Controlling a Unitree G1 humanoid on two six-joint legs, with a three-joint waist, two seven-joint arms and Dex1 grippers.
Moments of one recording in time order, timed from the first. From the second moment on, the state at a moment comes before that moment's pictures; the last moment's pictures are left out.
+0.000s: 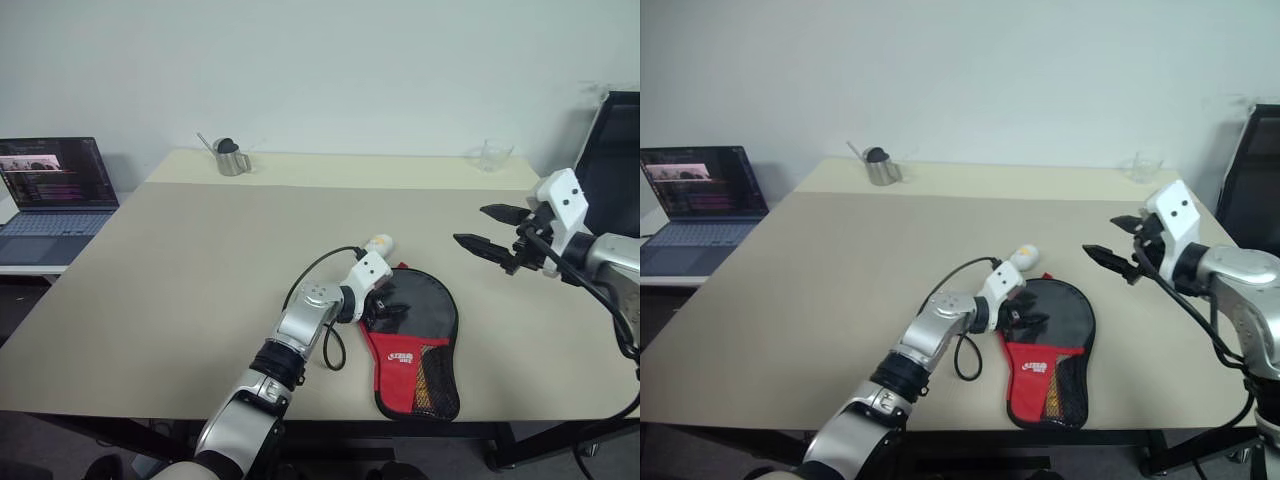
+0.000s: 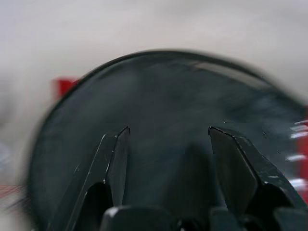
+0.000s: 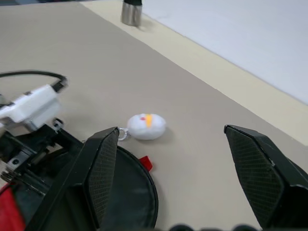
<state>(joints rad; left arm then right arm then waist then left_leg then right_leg) -0.78 0.05 -0.22 0.53 0.06 0.30 -0.80 -0.58 -0.81 -0.14 -0.25 0.48 0.78 0.68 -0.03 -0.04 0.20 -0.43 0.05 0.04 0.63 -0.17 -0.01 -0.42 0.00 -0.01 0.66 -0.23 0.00</state>
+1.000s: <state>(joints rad) -0.93 -0.07 -0.23 0.86 0.04 0.19 -0.71 -1.27 -0.20 -0.01 1.18 0.13 0.46 0.36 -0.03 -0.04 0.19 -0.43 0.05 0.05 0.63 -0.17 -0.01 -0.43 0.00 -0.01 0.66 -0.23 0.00</state>
